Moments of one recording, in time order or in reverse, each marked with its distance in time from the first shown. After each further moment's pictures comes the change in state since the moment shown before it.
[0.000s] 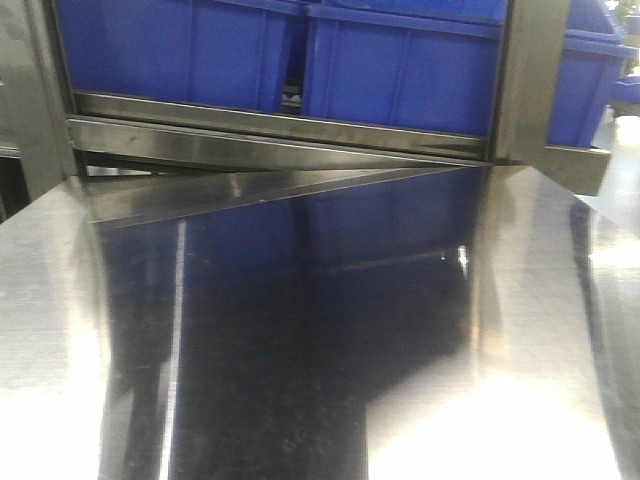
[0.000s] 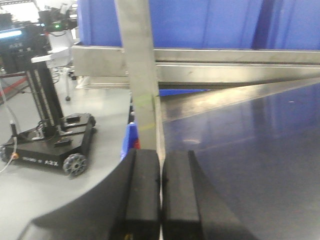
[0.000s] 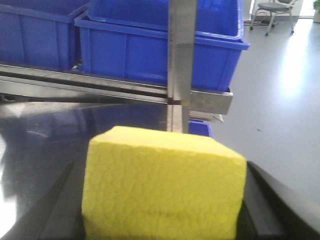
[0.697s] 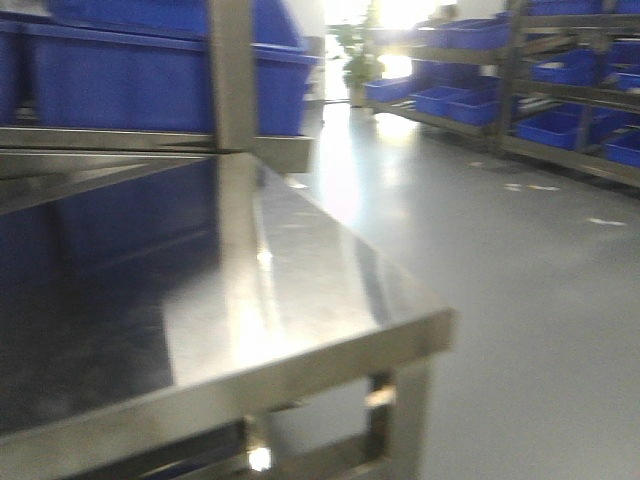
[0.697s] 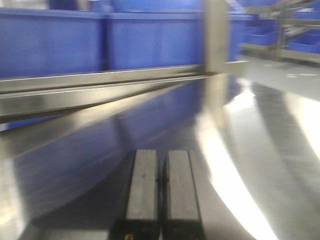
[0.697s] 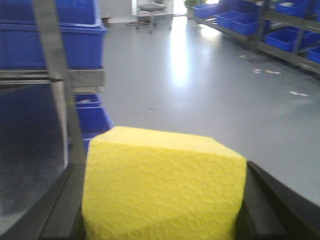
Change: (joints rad) left arm 0.000 0.000 0.000 0.000 0.000 0.000; right arm 0.000 0.000 0.000 0.000 0.000 -0.001
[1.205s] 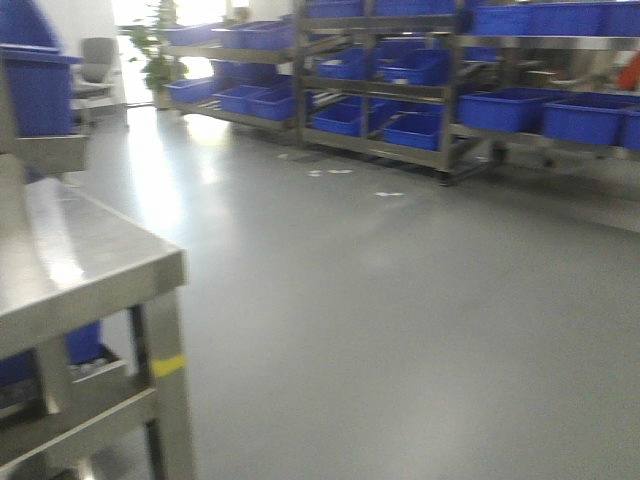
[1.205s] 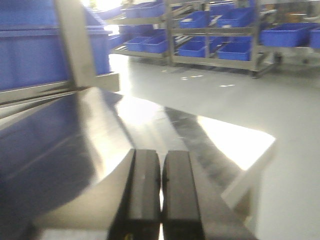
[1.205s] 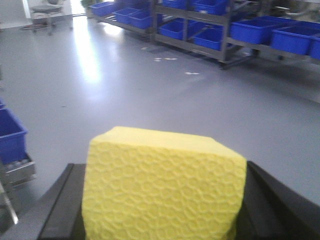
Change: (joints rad) left arm 0.000 0.000 0.000 0.000 0.000 0.000; right arm 0.000 0.000 0.000 0.000 0.000 0.000
